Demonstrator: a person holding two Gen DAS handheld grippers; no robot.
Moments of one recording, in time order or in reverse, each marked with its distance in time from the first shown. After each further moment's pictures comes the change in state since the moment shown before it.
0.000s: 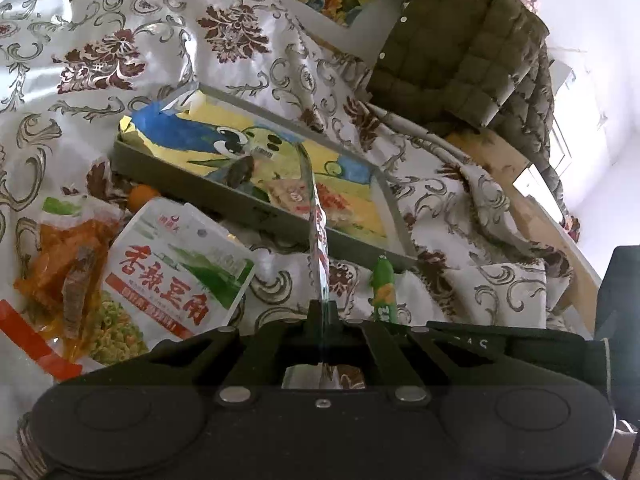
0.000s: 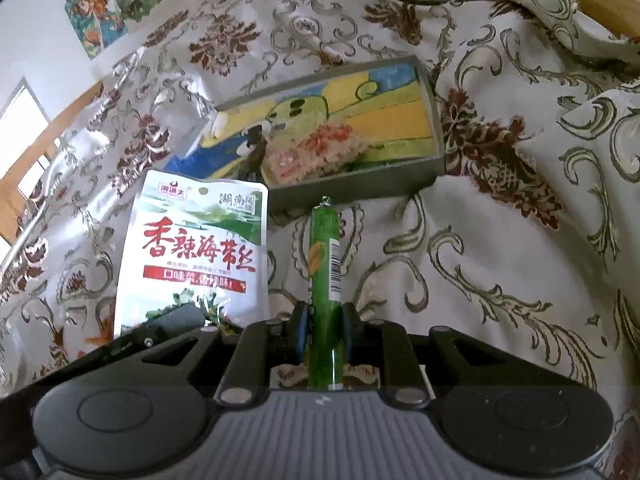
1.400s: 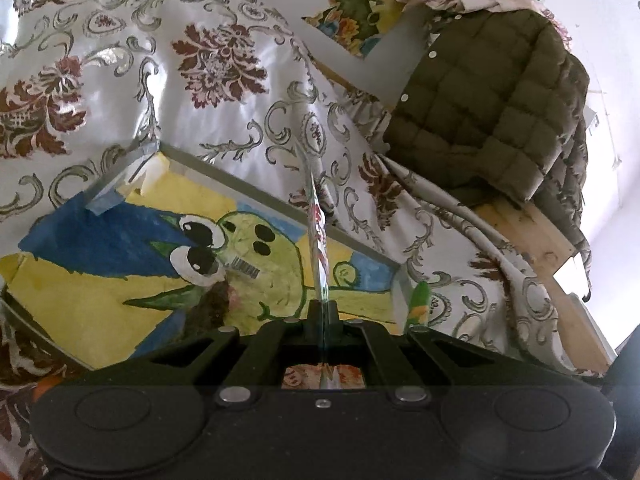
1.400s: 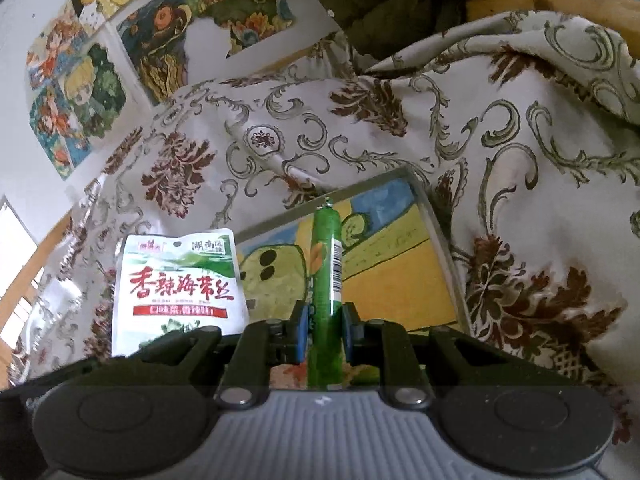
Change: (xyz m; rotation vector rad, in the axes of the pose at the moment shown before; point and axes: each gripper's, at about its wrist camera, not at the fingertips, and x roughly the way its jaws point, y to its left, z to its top) left arm 0.132 0.015 0.127 -0.054 -0.078 -0.007; right arm 0.088 -0.031 0.124 0.153 -0.243 0.006
